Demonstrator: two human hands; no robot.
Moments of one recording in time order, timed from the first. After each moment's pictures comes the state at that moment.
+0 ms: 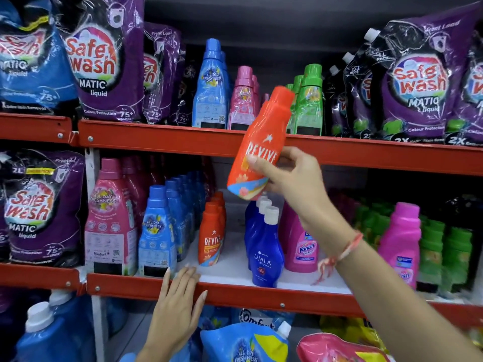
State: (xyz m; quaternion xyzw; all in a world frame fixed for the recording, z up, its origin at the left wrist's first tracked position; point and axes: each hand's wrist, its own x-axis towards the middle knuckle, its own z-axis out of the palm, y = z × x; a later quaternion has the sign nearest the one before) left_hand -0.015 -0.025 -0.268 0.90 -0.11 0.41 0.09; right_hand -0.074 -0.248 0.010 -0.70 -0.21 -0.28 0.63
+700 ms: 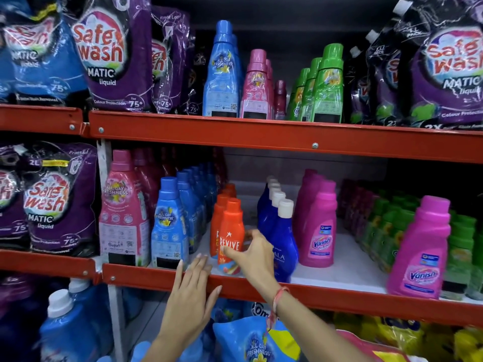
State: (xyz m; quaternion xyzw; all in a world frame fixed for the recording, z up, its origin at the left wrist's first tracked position) left_hand -0.020 -0.027 -0.262 0.92 -0.10 0.38 0.06; right_hand 0.009 -0.180 -0.159 -0.85 -0.08 -0.19 0.49
